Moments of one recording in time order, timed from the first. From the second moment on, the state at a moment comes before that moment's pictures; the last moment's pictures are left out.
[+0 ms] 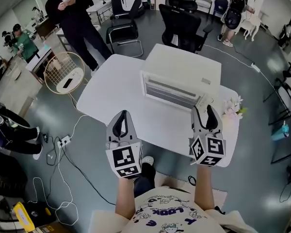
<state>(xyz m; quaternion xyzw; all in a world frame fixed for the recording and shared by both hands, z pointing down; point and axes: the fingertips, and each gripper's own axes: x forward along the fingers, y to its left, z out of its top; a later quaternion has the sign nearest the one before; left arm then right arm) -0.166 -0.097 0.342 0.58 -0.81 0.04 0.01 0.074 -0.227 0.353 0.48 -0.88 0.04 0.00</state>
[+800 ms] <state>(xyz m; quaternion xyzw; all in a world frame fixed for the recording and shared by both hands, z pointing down) -0.244 -0.284 0.358 0.69 -0.72 0.05 0.02 0.032 -0.334 0.378 0.60 -0.79 0.06 0.03</state>
